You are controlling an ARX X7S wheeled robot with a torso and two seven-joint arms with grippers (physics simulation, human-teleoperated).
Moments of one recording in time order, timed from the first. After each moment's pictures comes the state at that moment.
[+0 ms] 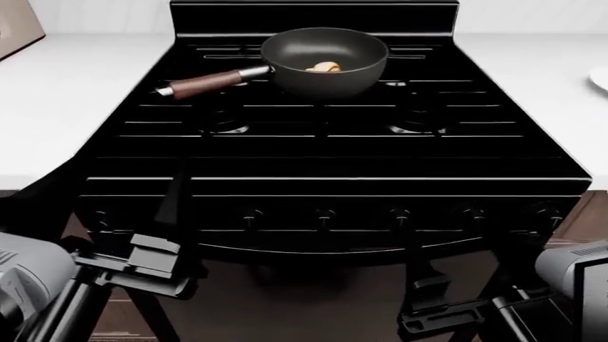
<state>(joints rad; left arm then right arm) -0.62 -1.23 0.81 1.04 -1.05 0.02 -1.01 0.57 1.29 -0.92 -1.04 1.22 0.04 1.03</state>
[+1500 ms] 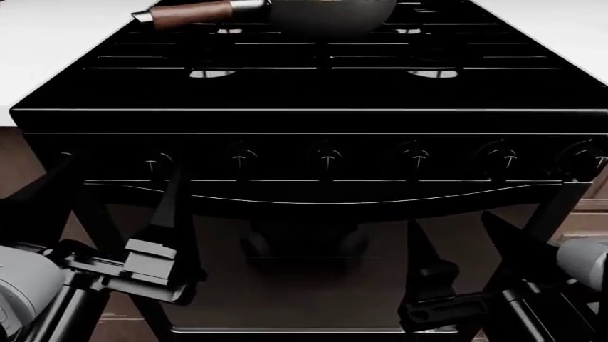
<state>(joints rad) -0.69 -1.26 0.94 1.04 -0.98 0.11 -1.03 0.99 1.33 -1.41 -1.05 1.20 -0.17 1.10</state>
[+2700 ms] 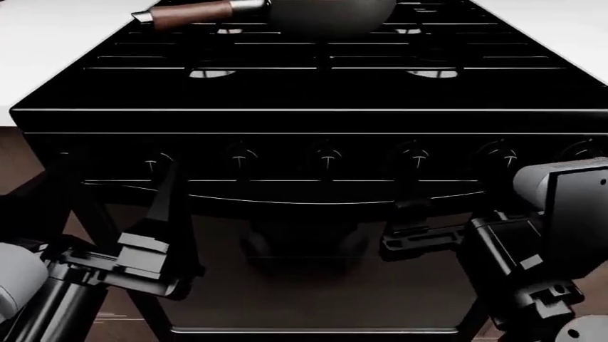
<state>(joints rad) -0.70 -1.26 0.97 1.01 -0.98 0.17 -1.01 1.85 1.08 -2.26 -0.85 1.25 -0.42 1.20</state>
